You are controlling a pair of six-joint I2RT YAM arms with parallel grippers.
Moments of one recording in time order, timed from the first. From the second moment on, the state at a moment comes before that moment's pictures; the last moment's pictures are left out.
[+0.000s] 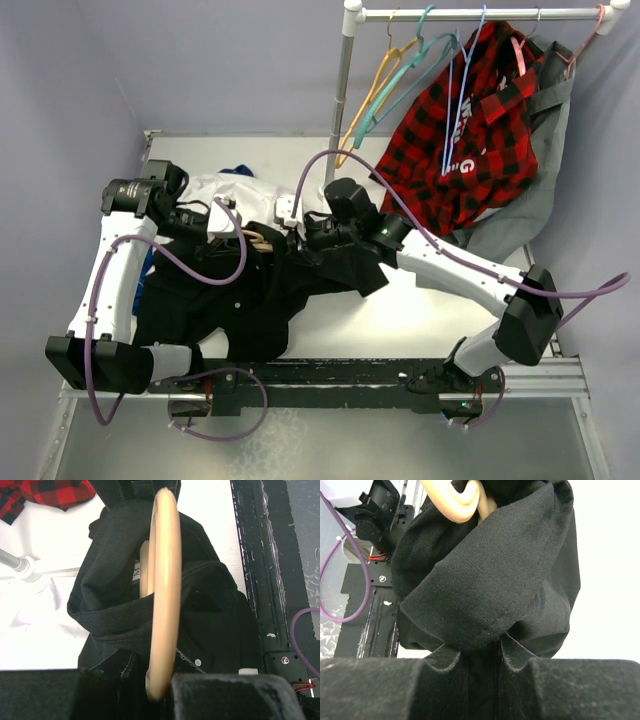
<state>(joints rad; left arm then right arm) -0.07 1.28 1.44 -1.54 1.05 1.50 0.89 1.51 1.27 -0.23 -0.64 -0.33</state>
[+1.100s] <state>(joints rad) 0.48 1.29 1.31 -1.11 1.24 0.93 0.81 1.03 0.87 -0.30 -0.26 -0.20</state>
